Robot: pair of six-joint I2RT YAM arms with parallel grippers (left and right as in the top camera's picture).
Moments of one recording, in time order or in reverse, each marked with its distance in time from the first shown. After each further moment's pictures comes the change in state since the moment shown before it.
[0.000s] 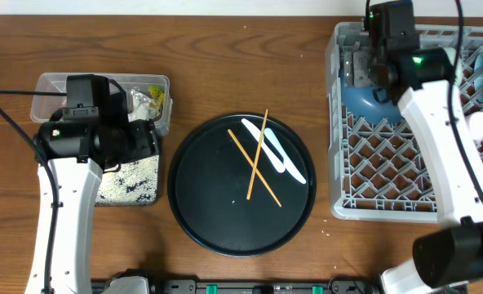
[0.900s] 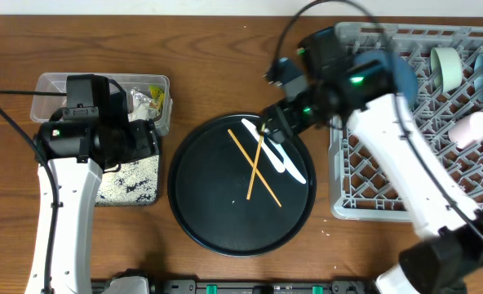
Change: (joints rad) left arm 0.000 0.000 0.000 0.000 0.000 0.000; right arm 0.319 0.036 0.000 -0.188 -0.583 -0.053
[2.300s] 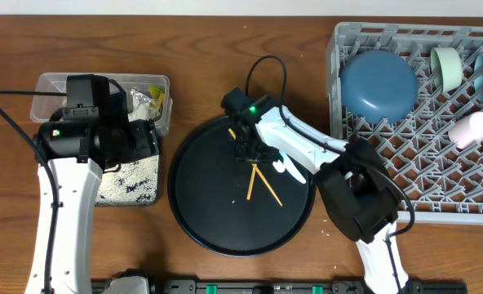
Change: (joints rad) left arm 0.000 0.000 0.000 0.000 0.000 0.000; right arm 0.196 0.442 -0.086 0.182 0.288 0.787
